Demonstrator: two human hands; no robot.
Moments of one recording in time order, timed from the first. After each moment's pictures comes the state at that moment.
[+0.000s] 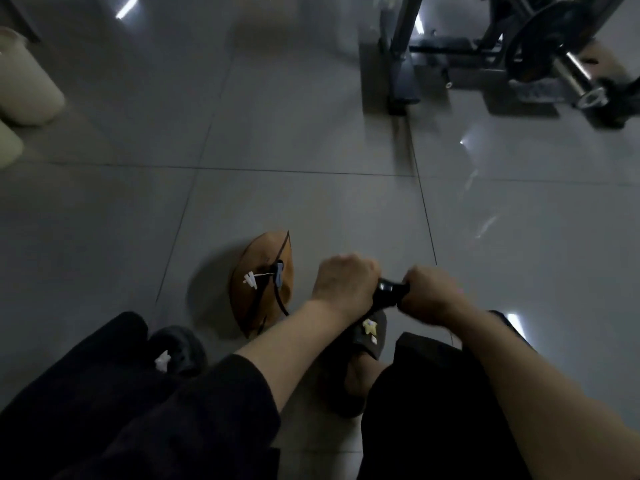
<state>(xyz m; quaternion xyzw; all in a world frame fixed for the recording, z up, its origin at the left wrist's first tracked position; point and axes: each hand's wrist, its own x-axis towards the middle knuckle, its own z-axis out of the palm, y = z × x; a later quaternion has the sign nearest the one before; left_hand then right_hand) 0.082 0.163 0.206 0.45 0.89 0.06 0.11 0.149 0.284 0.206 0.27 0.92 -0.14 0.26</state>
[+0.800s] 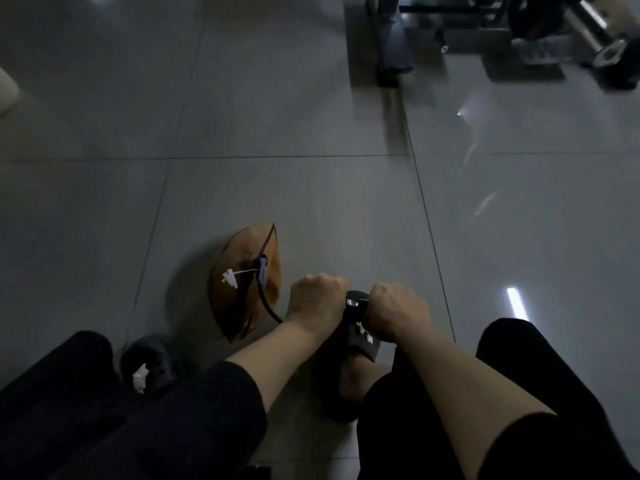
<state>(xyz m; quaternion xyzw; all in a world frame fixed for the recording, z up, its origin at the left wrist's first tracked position) 0.066 0.169 0.120 0.41 0.90 0.02 0.14 0.133 0.277 0.127 0.28 0.90 -0.14 0.30</state>
